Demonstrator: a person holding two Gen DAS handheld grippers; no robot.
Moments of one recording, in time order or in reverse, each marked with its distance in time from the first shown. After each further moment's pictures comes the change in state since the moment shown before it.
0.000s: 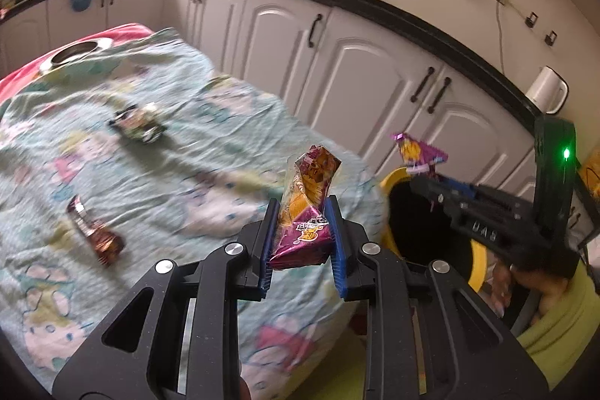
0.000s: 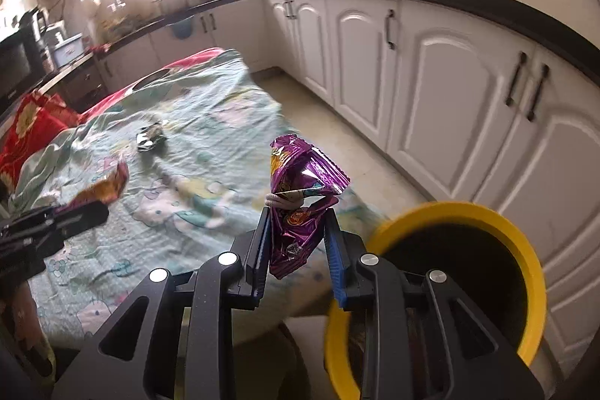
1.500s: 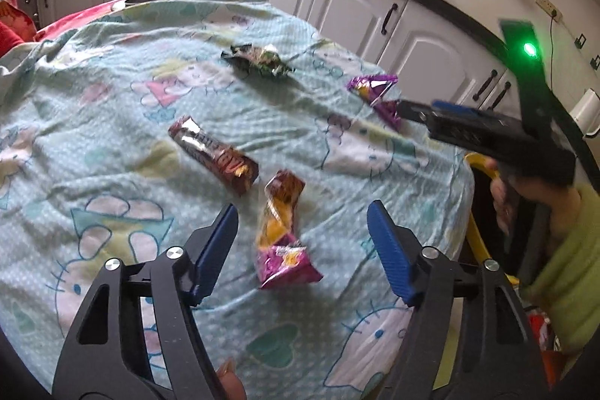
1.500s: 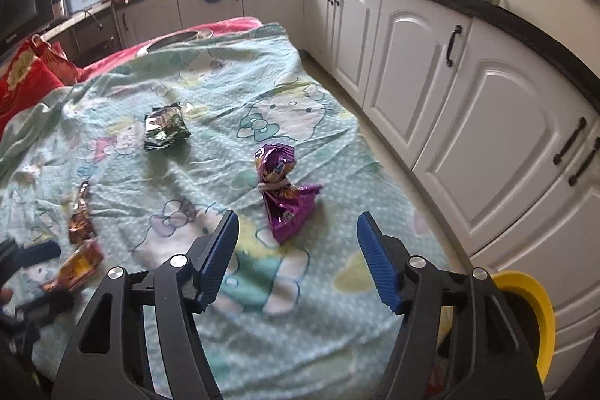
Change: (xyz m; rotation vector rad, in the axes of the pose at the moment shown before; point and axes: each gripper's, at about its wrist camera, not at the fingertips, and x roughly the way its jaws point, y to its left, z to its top) left arm -0.017 0.096 -0.050 -0.137 0.052 0.166; right arm 0.095 0.091 0.046 -0.215 0.077 0.002
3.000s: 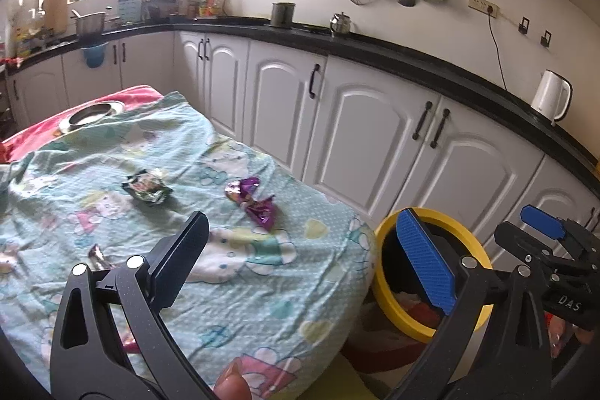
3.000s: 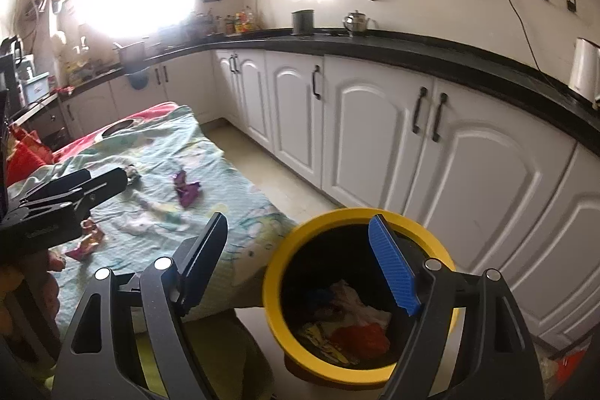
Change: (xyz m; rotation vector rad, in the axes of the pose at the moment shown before) left arm -0.036 -0.140 0.042 0.196 -0.266 -0.062; right arm -0.205 -0.083 -0.115 0.263 -0.269 -0.223
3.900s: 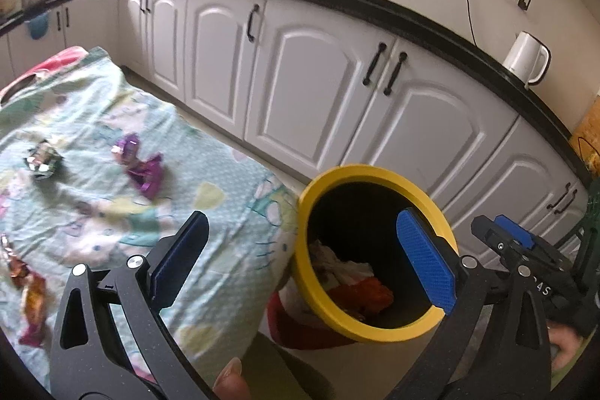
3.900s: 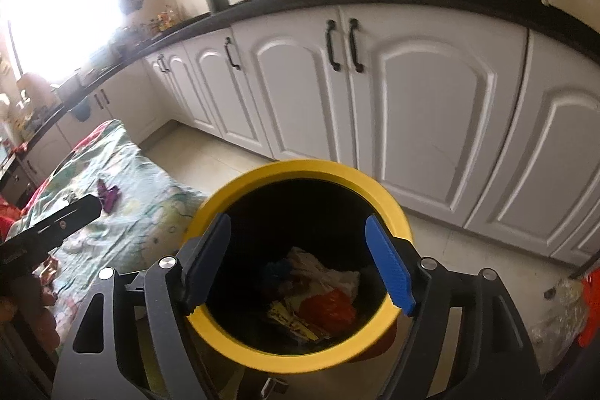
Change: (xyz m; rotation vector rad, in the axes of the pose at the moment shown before) left arm 0.072 -0.075 -0.015 0.023 0.199 -0.165; right arm 0.025 -0.106 -0.044 0.282 0.106 -0.114
